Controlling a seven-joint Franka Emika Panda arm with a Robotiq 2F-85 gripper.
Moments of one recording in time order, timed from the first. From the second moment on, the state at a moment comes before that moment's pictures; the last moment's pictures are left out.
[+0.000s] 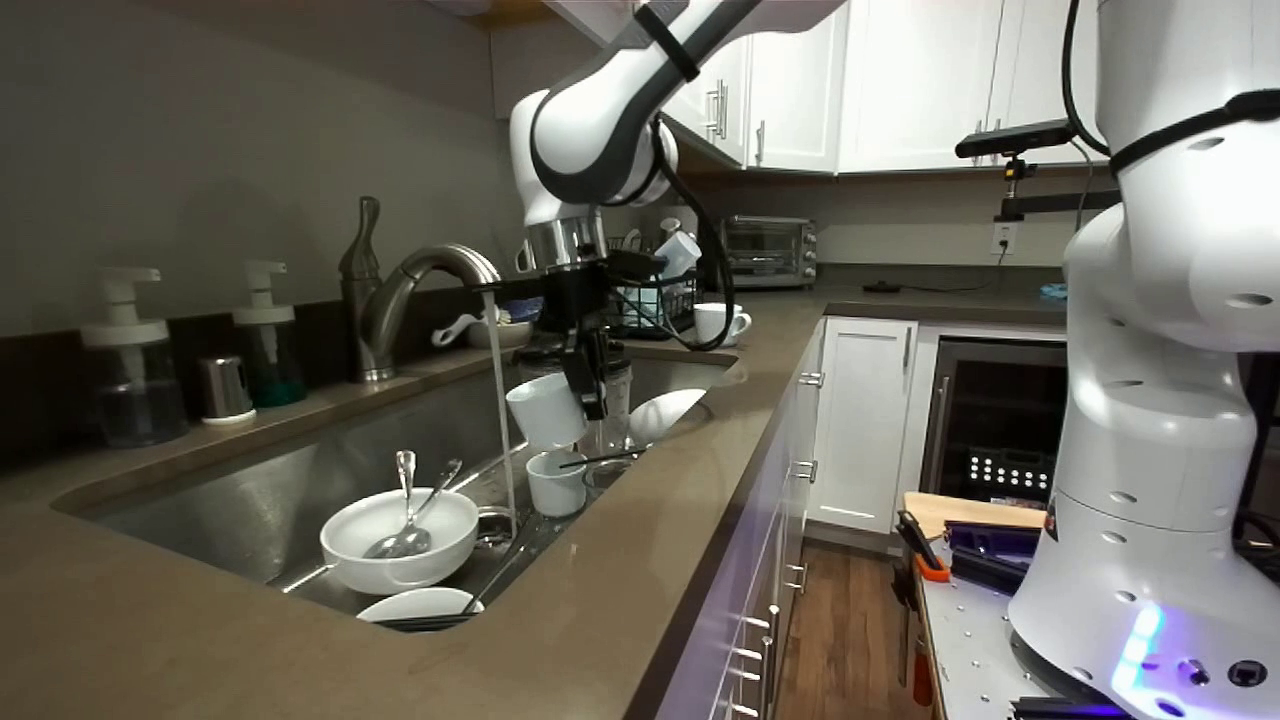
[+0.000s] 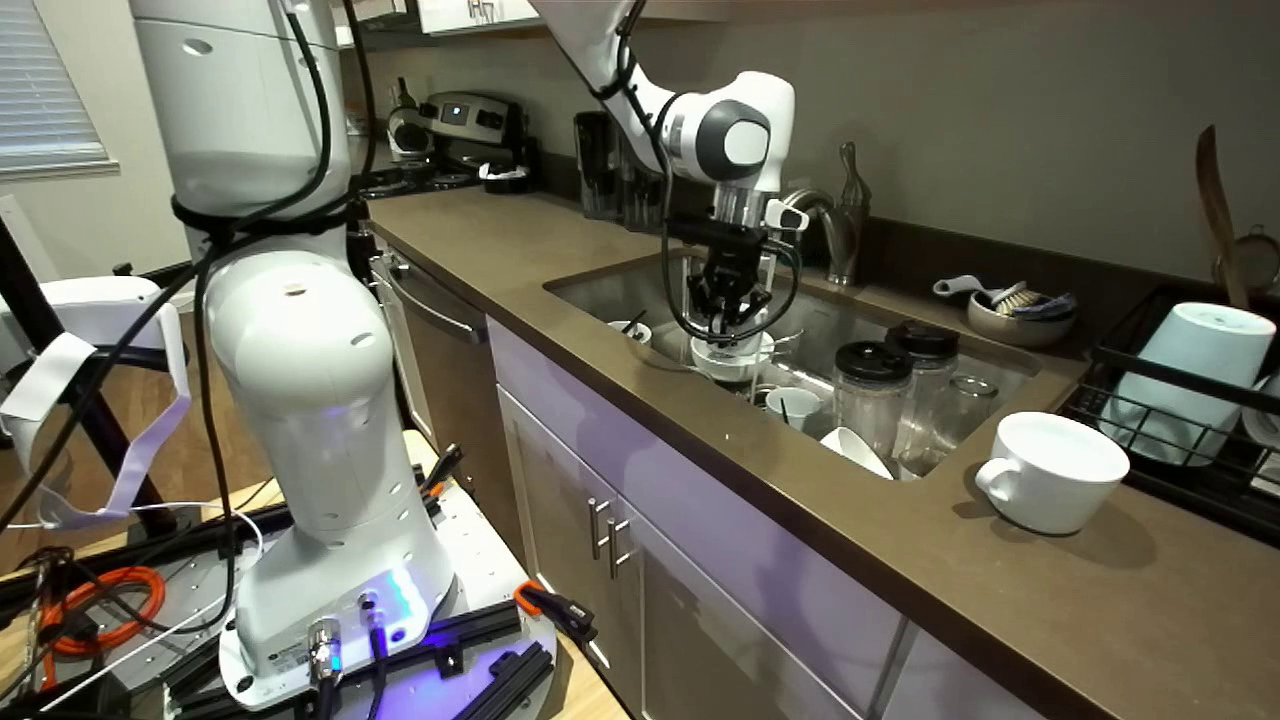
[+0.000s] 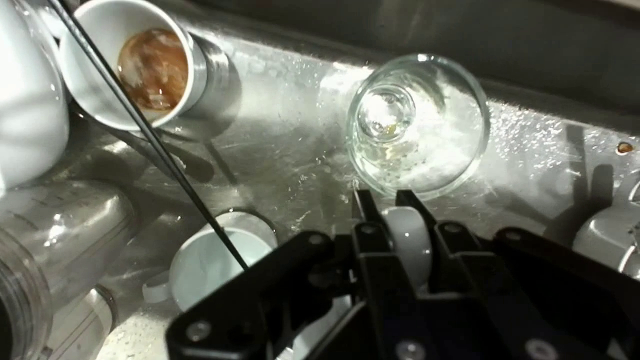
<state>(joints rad) 0.00 0.14 -0.03 -2.17 -0.02 2.15 -0.22</state>
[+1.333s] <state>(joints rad) 0.02 -0.03 0.02 -2.34 -0.38 2.14 0.26</state>
